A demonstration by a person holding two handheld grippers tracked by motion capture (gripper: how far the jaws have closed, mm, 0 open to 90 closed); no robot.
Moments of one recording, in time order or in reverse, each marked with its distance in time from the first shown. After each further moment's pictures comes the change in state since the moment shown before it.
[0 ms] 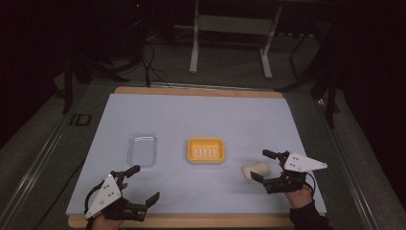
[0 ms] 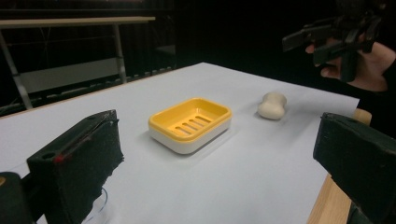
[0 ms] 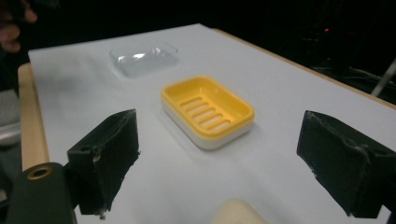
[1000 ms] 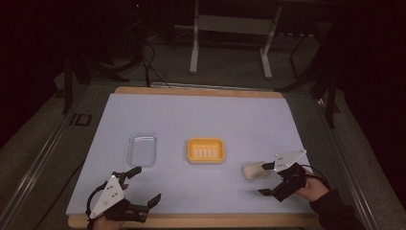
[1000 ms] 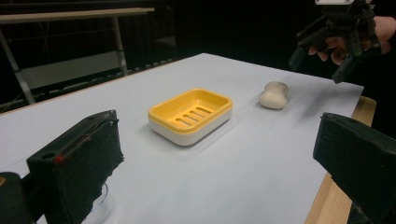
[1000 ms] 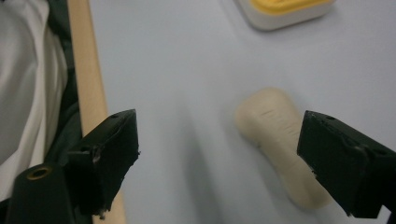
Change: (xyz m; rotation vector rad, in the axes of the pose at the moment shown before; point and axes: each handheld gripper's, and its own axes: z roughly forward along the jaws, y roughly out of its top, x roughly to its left) left arm -0.003 -0.001 0.003 0.042 0.006 0.028; right arm -0.023 -0.004 0.008 0.523 0.279 -0.139
